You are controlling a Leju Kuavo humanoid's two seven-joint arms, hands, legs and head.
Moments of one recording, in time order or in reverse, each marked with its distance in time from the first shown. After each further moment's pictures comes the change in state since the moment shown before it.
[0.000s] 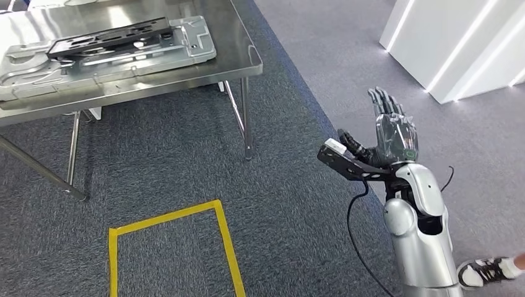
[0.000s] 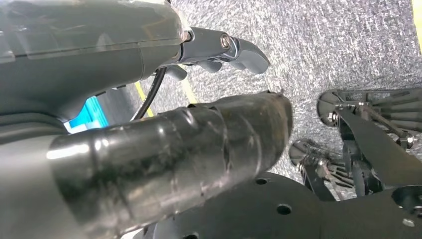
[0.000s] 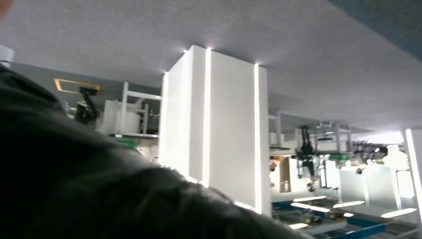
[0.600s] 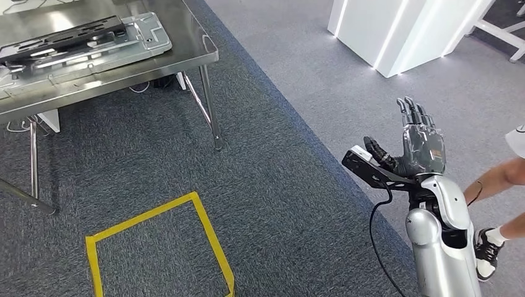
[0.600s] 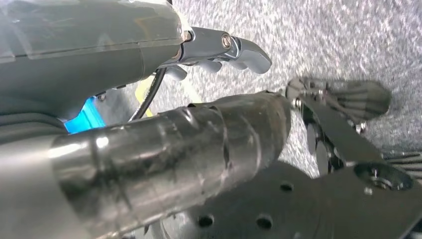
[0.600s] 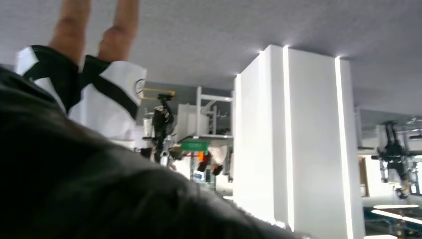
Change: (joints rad) left arm 0.000 -0.016 -0.005 -0.012 -0.019 -0.002 -0.009; right arm 0.091 -0.066 -0.103 -0.041 -0.032 -0.010 -0.016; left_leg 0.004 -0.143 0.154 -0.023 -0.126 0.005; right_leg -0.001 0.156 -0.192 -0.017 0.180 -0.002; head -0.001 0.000
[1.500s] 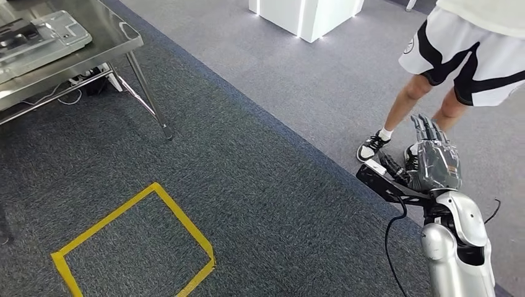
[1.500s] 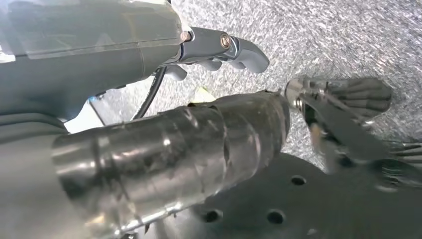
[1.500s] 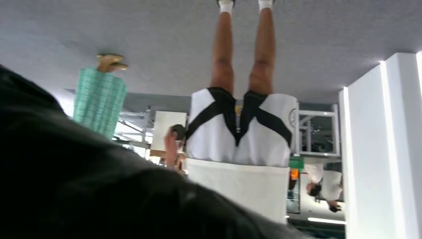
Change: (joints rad) left arm 0.005 -0.004 -0.022 -0.015 -0.016 -0.001 -0.013; right arm 0.089 -0.047 -0.058 -0.025 -0.016 -0.008 -0.014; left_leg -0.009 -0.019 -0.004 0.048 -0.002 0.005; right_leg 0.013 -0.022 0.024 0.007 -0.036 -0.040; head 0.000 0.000
